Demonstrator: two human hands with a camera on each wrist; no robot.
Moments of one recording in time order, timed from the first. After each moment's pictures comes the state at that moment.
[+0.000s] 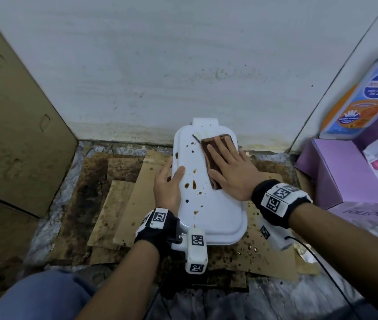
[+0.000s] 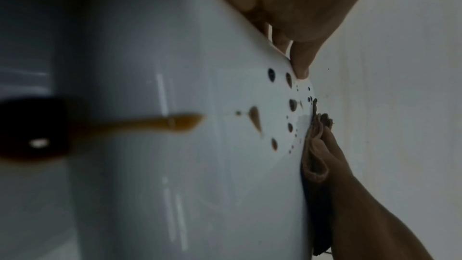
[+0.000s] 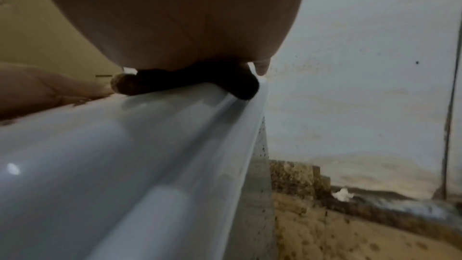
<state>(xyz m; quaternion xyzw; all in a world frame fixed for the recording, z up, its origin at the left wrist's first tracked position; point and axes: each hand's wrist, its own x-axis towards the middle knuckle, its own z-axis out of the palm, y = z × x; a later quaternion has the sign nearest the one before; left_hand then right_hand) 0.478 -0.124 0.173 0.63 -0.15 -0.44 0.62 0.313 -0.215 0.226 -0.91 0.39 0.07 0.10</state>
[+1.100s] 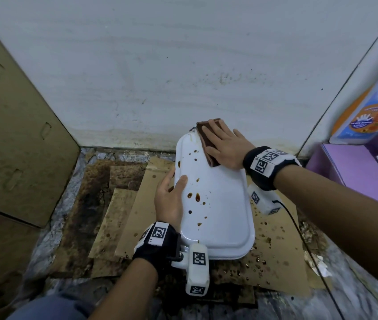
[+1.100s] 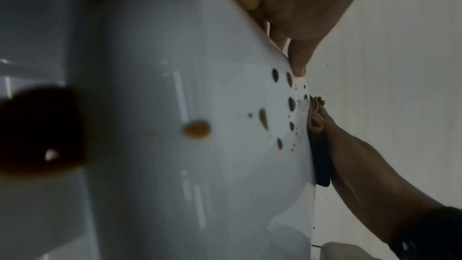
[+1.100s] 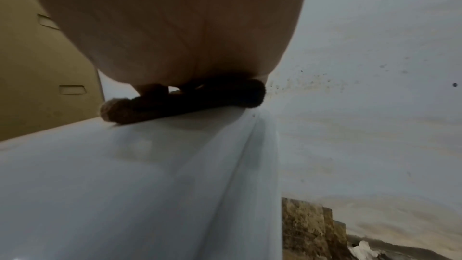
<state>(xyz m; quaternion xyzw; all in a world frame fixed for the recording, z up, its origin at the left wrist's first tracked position) 0.484 -0.131 0.165 0.60 -0.14 -0.44 0.65 0.367 -0.296 0.241 -0.91 0.39 0.09 0.10</state>
